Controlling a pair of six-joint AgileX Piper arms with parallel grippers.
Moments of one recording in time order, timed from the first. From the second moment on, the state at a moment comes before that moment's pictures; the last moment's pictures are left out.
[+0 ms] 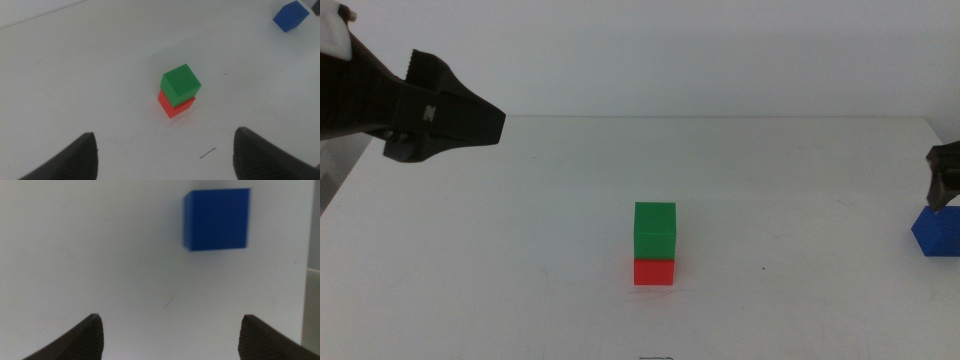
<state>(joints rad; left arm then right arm) -0.23 1.04 -1.27 -0.40 1.08 0.33 -0.07 1.64 -1.36 -0.04 1.17 -0.01</state>
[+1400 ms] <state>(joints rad) -0.23 1.03 -1.27 -0.40 1.08 0.33 -0.18 2.03 -1.46 -0.07 0.93 -0.13</state>
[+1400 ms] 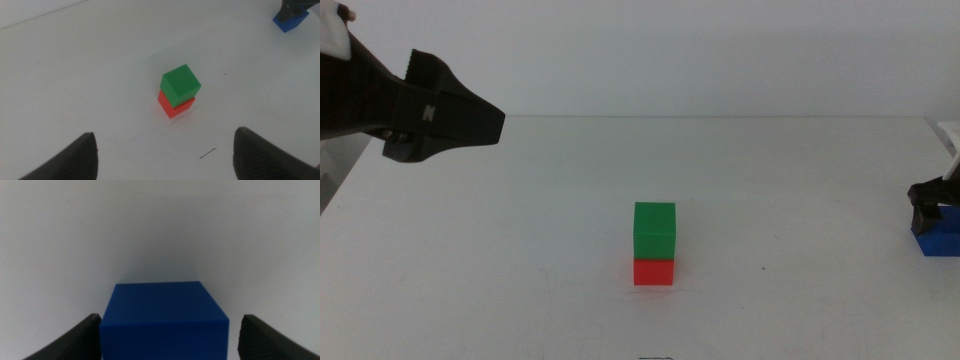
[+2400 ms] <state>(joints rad) -0.23 1.03 -1.27 -0.40 1.08 0.33 0.05 1.74 -1.70 -0.09 1.24 0.26</state>
